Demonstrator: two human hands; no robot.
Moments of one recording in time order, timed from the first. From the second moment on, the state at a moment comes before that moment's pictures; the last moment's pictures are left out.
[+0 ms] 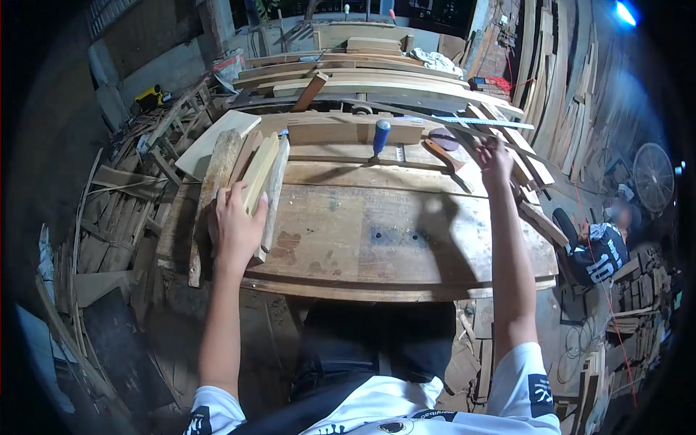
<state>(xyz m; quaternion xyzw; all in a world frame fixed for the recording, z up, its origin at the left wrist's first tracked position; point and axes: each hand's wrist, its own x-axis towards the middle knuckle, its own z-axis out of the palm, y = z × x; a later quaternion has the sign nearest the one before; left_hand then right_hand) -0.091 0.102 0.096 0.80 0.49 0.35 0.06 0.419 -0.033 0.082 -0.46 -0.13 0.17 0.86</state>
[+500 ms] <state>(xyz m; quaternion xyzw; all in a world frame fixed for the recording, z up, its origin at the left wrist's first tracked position) -0.091 0.099 0.100 0.78 0.52 0.34 0.05 0.401 0.111 0.024 -0.54 -0.20 0.31 0.76</state>
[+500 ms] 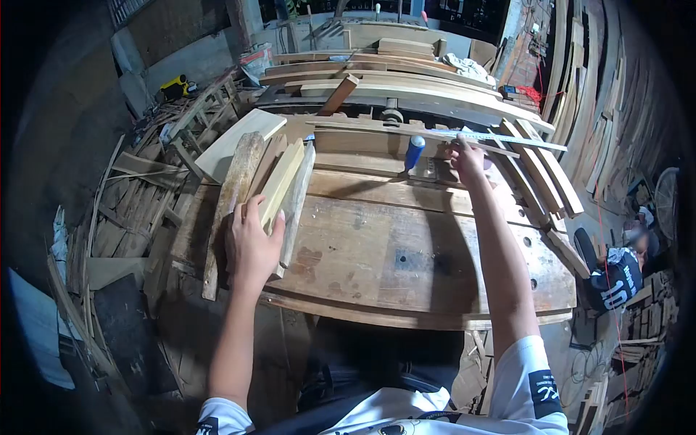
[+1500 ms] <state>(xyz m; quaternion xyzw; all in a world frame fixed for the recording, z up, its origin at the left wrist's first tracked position) -0.099 0.072 0.130 0.74 0.55 0.36 0.13 0.389 0.007 0.038 -0.83 -0.48 -0.19 0.21</state>
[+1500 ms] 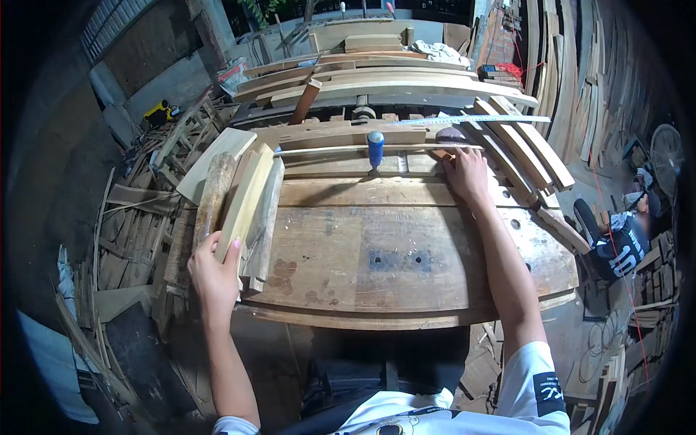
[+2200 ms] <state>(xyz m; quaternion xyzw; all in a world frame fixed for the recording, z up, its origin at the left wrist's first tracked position) 0.106 0.056 0.088 0.94 0.15 0.20 0.22 0.386 -0.036 0.107 -0.64 -0.51 -0.03 0.57</state>
